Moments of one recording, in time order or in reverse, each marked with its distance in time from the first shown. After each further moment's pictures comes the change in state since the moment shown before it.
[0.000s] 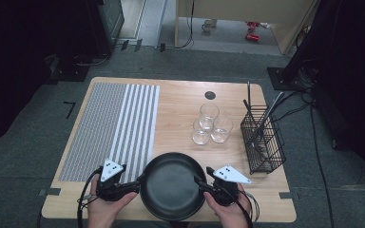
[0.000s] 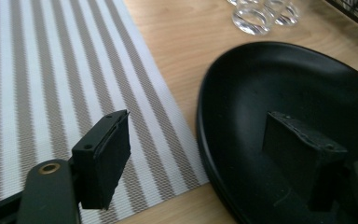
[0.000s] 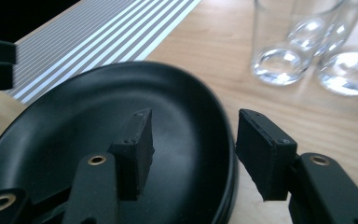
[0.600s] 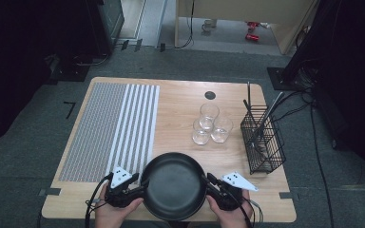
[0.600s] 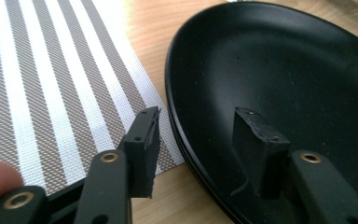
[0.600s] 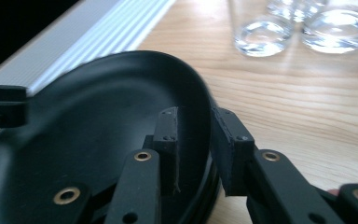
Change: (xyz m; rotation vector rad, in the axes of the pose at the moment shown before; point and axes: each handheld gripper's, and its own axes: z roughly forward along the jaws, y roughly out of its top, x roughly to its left) left arm -0.009 -0.021 0.015 0.041 -0.052 0.034; right arm -0.012 -0.026 -0.002 -0.042 -0.011 0.132
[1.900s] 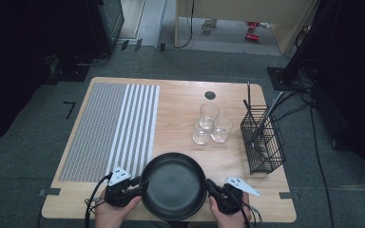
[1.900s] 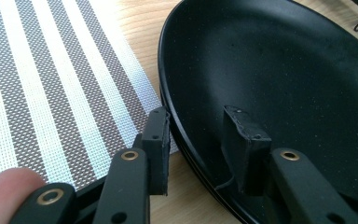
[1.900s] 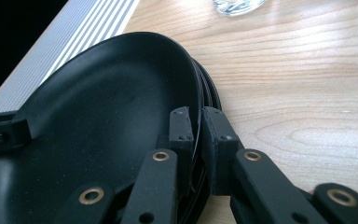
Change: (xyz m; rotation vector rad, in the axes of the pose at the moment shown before) left arm 0.009 -0.004 0.004 0.025 -0.075 -0.072; right arm -0.005 -0.017 0.003 0.035 -0.033 0.232
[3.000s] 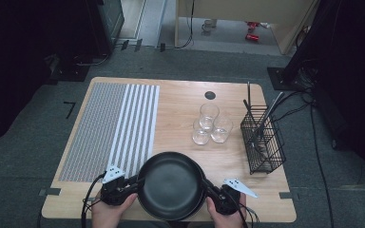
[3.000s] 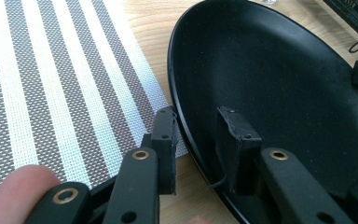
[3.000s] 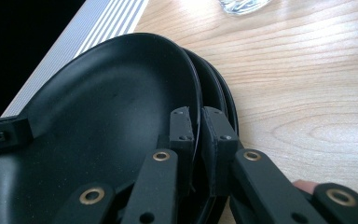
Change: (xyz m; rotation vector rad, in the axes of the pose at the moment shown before) left arm 0.007 0.003 -0.008 -0.024 0.002 -0.055; right arm 0.004 -0.006 0.005 -0.025 0.023 0.038
